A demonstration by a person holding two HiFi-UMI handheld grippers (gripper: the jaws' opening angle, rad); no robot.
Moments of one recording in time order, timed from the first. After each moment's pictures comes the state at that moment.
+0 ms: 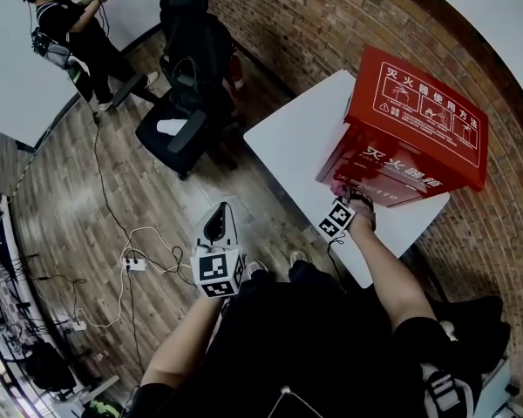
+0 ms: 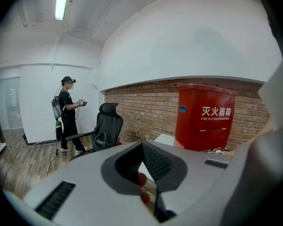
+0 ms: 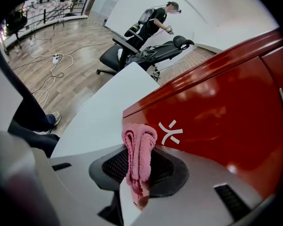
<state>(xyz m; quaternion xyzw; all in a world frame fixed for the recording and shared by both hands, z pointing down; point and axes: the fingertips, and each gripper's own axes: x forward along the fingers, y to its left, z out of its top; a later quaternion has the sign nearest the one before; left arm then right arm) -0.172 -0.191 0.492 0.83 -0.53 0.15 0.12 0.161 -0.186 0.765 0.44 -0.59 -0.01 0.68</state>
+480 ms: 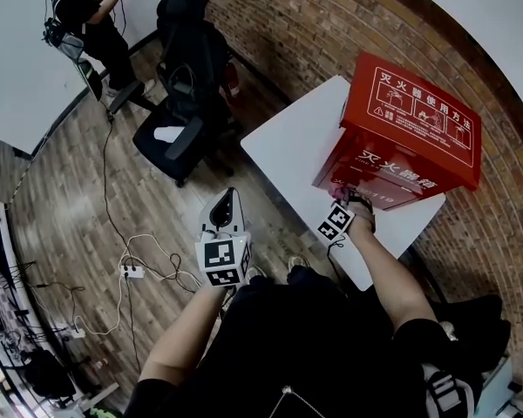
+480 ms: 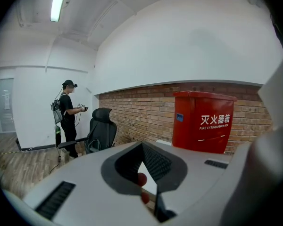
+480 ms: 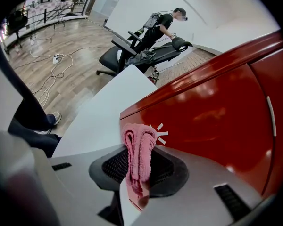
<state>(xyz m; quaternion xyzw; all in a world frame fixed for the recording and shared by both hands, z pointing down) -0.138 -0.220 0.460 0.85 -0.51 0.13 0.10 0.160 -0.186 0.744 0.44 -0.59 -0.01 0.68</state>
